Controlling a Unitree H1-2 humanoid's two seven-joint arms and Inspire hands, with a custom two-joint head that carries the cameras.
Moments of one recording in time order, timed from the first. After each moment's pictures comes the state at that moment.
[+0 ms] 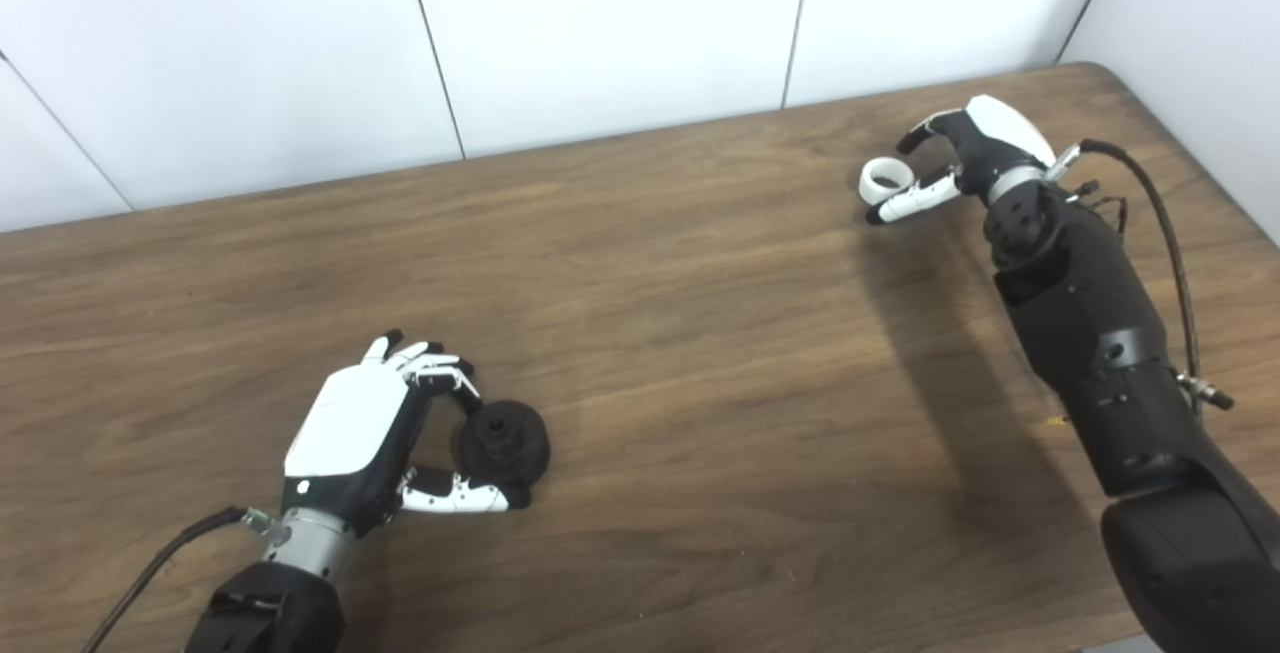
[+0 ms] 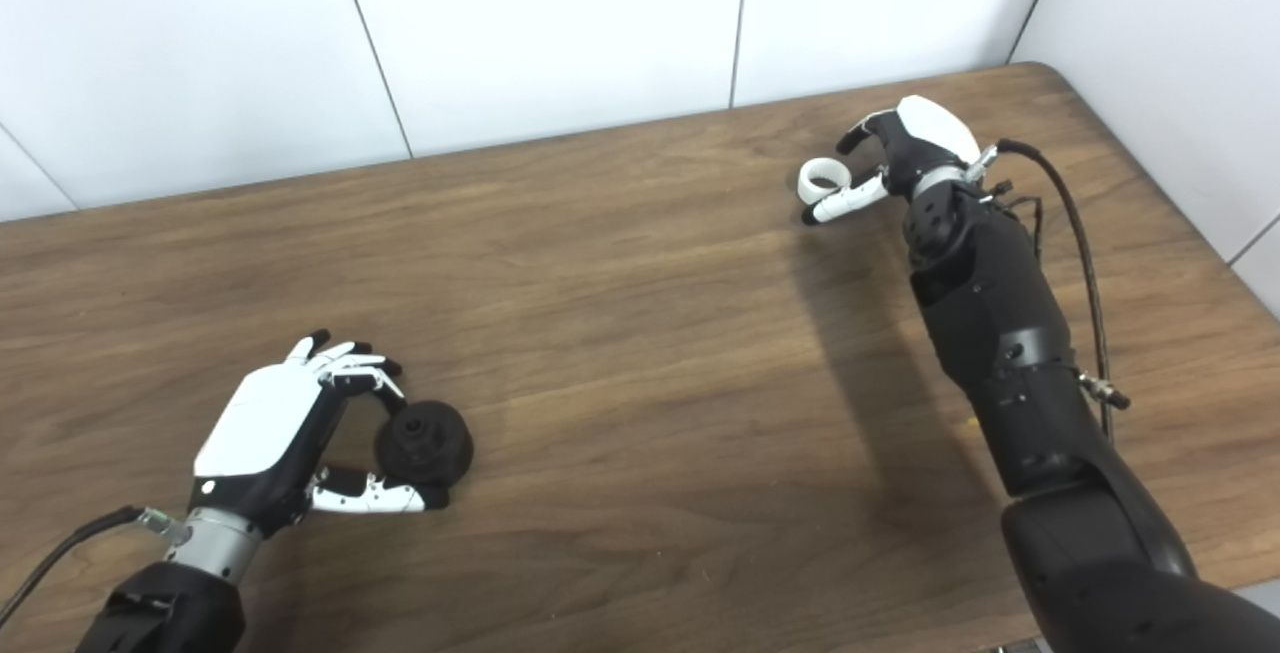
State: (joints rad) left arm -0.04 0.32 -0.29 -0.24 0.85 0.05 -0.18; right arm -0.51 -0.45 -0.02 0.29 -0.79 0.47 0.27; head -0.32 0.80
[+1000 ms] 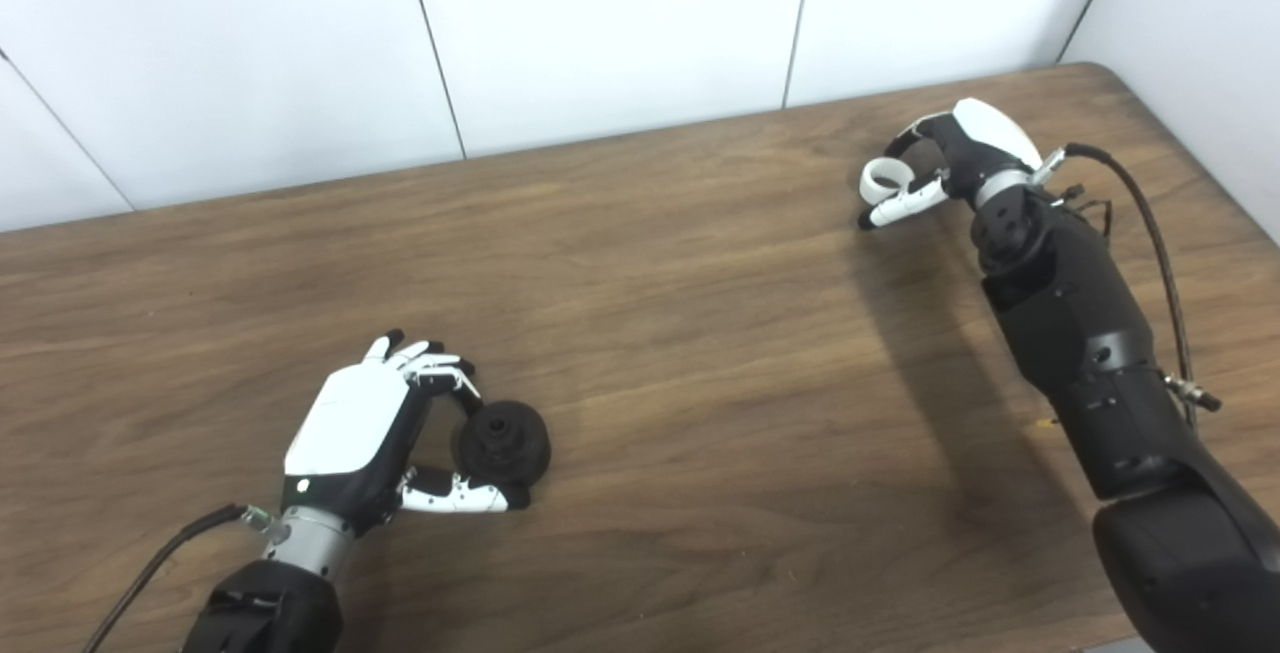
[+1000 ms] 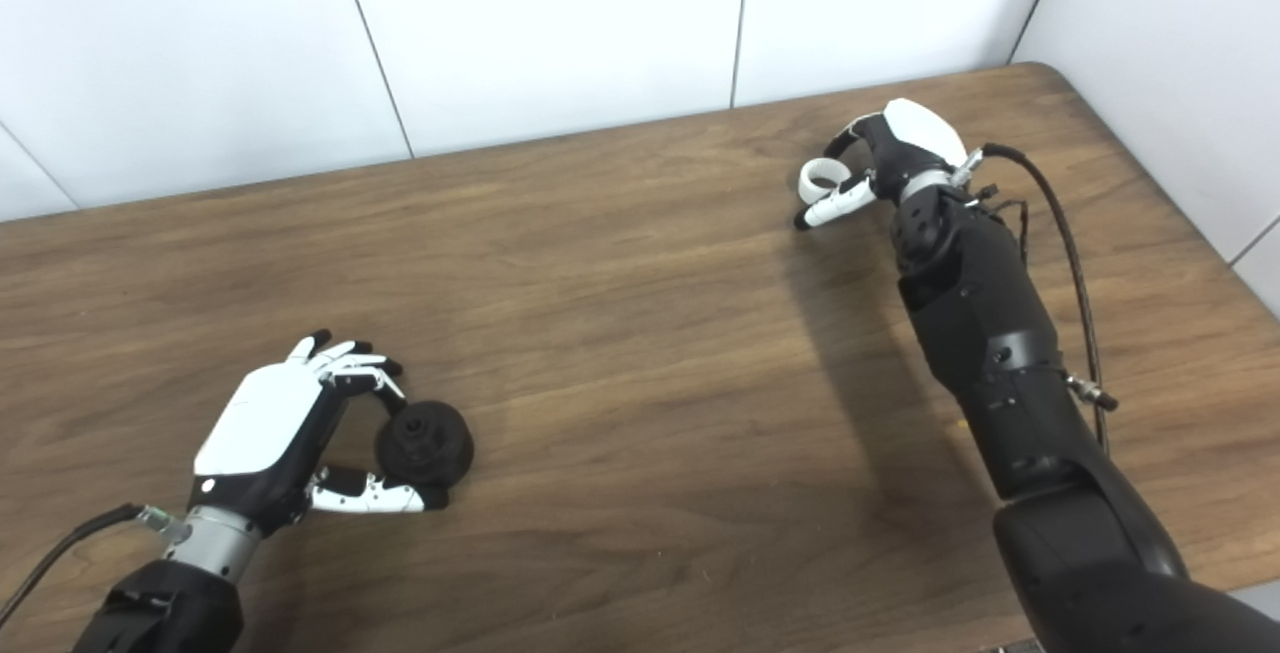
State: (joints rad) left arm -0.04 0.32 -0.29 -0.24 0.86 0.04 -0.20; right arm -0.51 -0.44 0.00 0.28 -0.79 0.47 0.25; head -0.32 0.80
